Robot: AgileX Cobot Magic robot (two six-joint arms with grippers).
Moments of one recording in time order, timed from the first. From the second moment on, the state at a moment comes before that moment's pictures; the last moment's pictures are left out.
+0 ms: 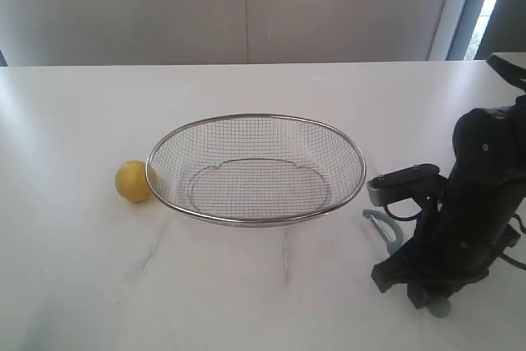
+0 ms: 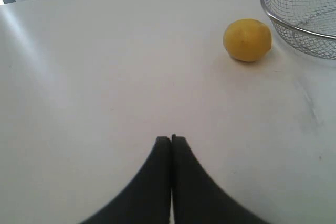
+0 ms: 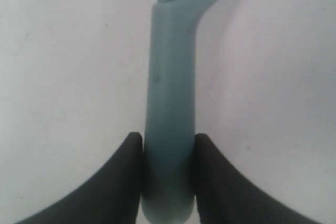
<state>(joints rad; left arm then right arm) -0.10 0.00 0.02 -0.10 0.39 0.21 0.33 1.65 -0.79 0.07 0.77 -0.07</state>
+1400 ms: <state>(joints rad) -0.10 0.00 0.02 -0.10 0.39 0.21 0.33 0.93 -0.68 0.49 0.76 -0.53</state>
